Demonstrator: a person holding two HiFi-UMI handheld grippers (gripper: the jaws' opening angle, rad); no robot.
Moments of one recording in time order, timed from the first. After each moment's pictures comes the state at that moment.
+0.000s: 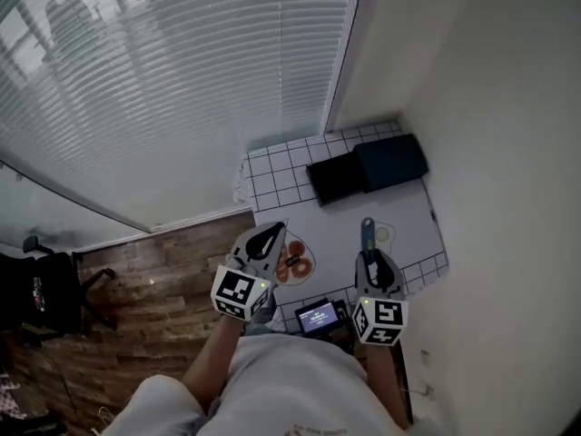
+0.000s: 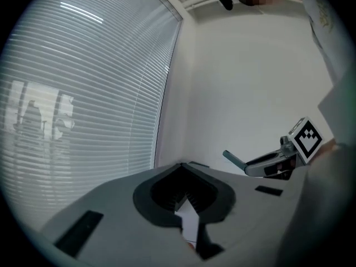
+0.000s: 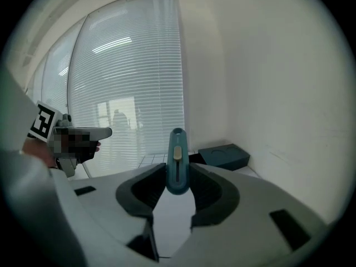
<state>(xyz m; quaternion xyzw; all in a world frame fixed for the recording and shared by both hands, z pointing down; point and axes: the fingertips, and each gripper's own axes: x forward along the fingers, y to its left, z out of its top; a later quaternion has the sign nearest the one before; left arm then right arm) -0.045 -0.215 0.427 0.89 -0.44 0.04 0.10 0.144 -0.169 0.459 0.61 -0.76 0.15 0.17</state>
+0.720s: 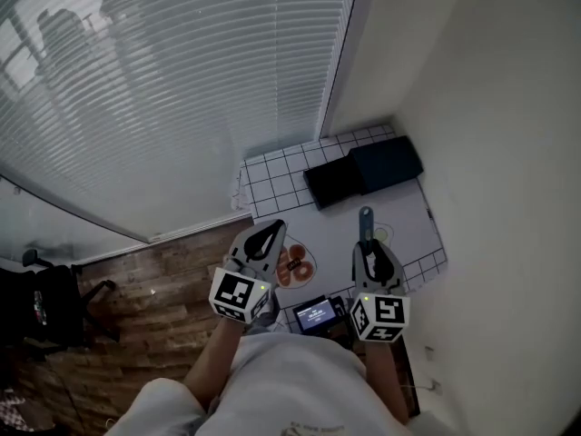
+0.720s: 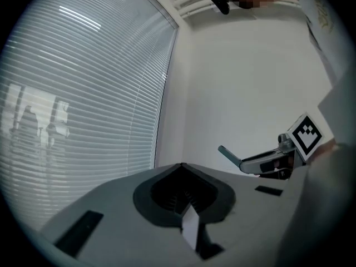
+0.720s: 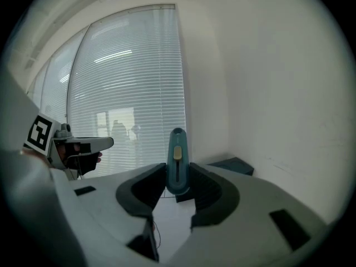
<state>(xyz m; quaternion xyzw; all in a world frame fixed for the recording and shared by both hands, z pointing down) -0.052 -0.223 0.388 0.90 -0.43 0.02 0.06 0.122 -0.188 0.410 0.63 -0.76 0.12 0.12</state>
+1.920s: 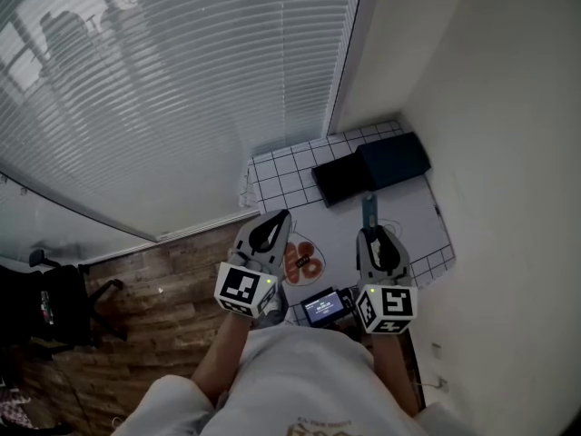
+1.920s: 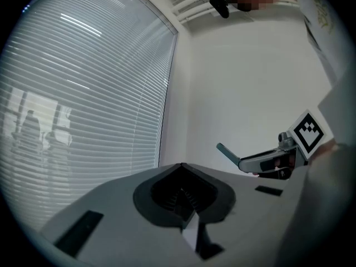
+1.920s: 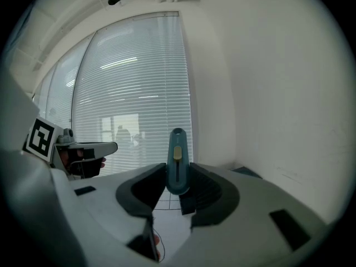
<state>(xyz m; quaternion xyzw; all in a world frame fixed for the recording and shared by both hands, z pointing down) -0.060 -0.230 0.371 0.90 -0.44 0.00 0.05 0.103 -0.201 0.385 0.61 -0.78 0.09 0.09</state>
